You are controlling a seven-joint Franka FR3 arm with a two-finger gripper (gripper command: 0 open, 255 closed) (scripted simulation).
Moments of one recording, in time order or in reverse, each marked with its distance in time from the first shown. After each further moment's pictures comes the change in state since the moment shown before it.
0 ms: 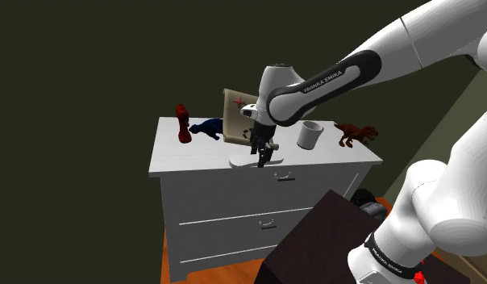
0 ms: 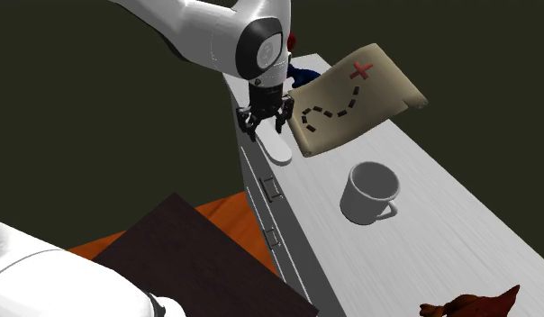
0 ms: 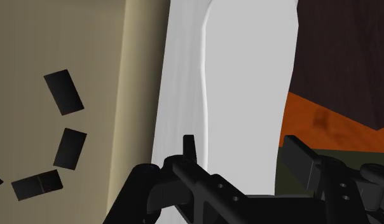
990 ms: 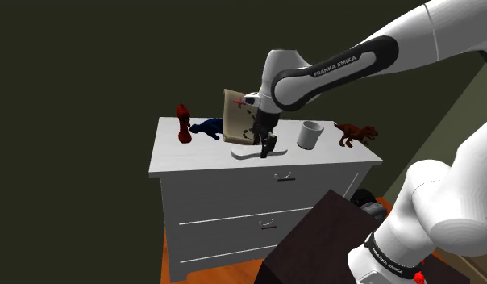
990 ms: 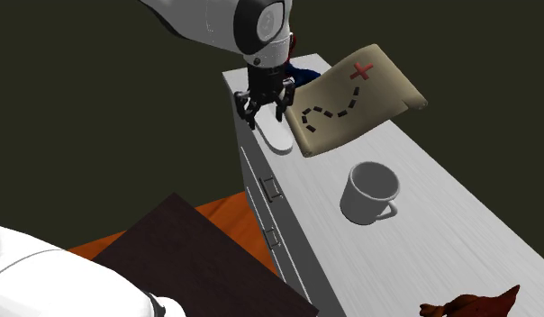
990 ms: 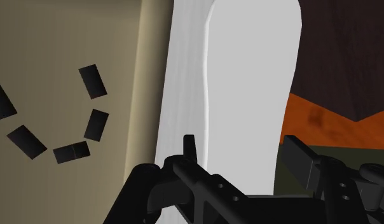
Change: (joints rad) arm -0.003 -0.073 0.002 0.043 -0.018 -0.115 0.013
